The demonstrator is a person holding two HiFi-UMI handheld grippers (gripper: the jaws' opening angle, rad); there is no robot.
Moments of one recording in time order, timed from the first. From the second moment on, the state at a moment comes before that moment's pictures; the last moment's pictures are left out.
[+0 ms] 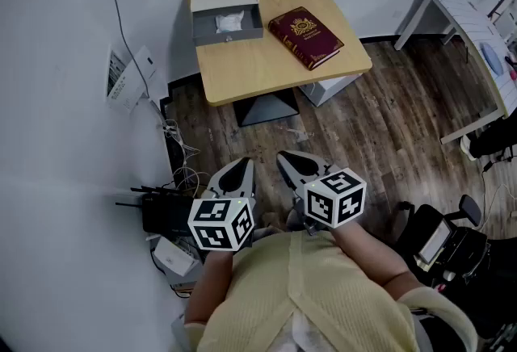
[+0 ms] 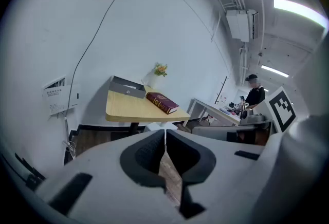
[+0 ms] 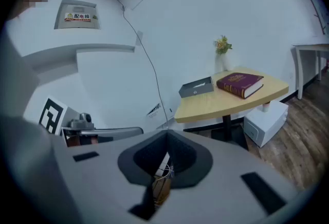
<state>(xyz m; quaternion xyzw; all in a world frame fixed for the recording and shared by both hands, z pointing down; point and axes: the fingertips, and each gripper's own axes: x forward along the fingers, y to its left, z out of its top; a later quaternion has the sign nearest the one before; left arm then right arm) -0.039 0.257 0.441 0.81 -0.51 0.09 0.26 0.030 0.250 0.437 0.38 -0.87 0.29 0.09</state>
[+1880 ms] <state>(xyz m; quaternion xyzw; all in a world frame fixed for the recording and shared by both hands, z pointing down) -0.029 0.060 0.437 0.82 -0.49 0.15 0.25 0.017 0.065 0.437 0.32 -0.89 0.31 0.10</state>
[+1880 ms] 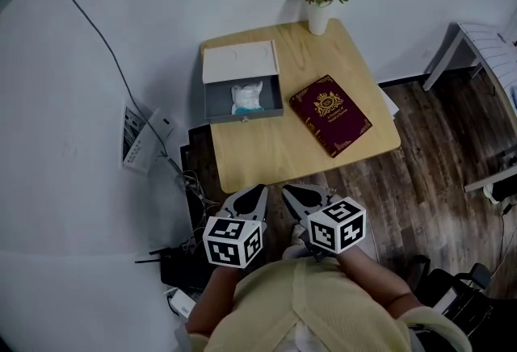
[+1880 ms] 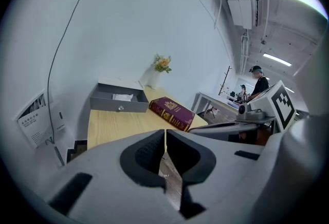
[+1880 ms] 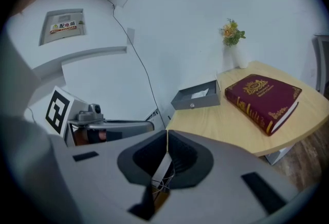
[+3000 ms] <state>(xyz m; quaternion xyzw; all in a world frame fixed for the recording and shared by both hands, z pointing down) -0.054 -0.059 0.433 0.82 -0.50 0.13 0.25 0.000 -0.044 0.429 0.33 -0.89 0.29 0.10</state>
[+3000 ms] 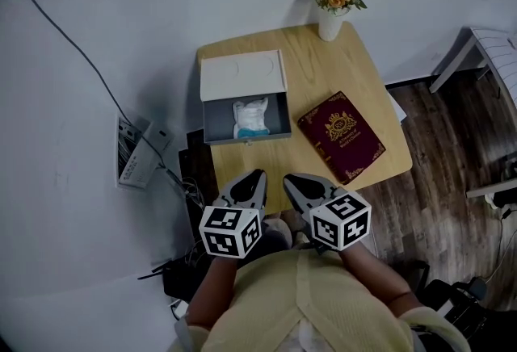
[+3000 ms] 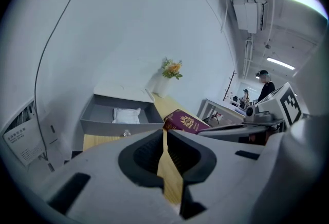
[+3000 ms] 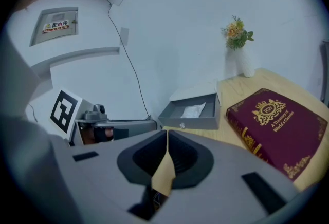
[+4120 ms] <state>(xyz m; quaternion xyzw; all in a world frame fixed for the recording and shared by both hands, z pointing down) -0.109 -0.196 0.455 0.82 -0.48 0.20 0.25 -0.040 -0.157 0.440 0.35 -0.88 0.29 0.16</state>
